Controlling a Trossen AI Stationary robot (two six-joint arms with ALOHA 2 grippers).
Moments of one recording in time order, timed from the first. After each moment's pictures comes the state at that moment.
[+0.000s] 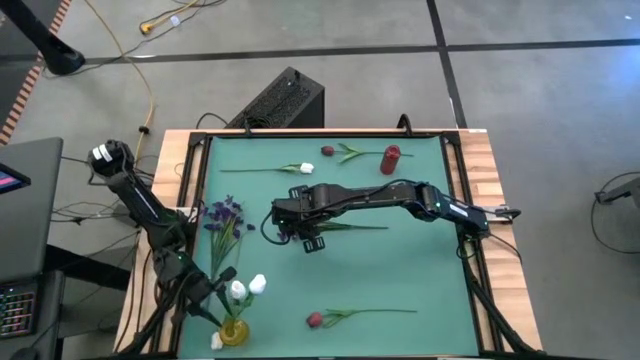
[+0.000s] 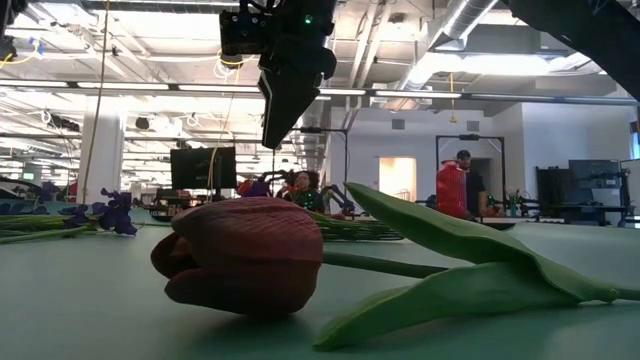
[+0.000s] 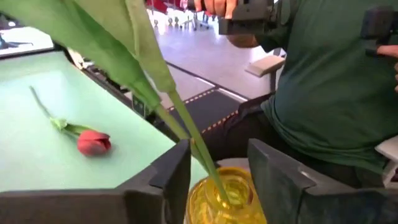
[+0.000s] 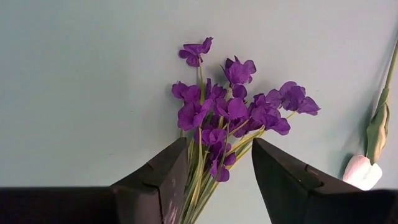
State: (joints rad) left arm -0.96 1.00 0.25 0.57 -0.15 -0.11; right arm 0.06 2.37 2.35 -1.21 0.16 -0.27
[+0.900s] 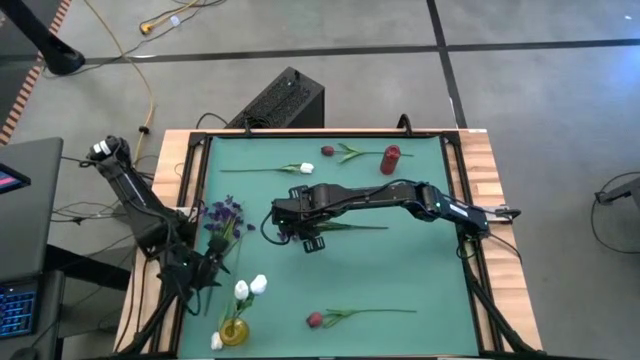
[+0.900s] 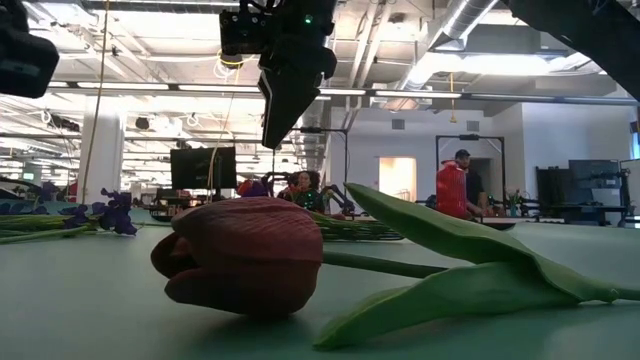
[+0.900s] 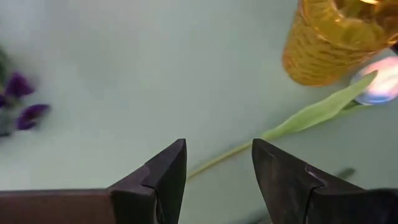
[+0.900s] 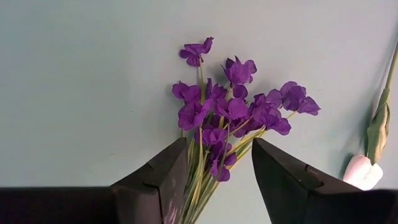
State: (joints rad) left arm -0.93 0.85 0.51 -0.59 -0.28 -0.28; right arm 0.06 2.37 2.35 -1.21 0.16 -0.27
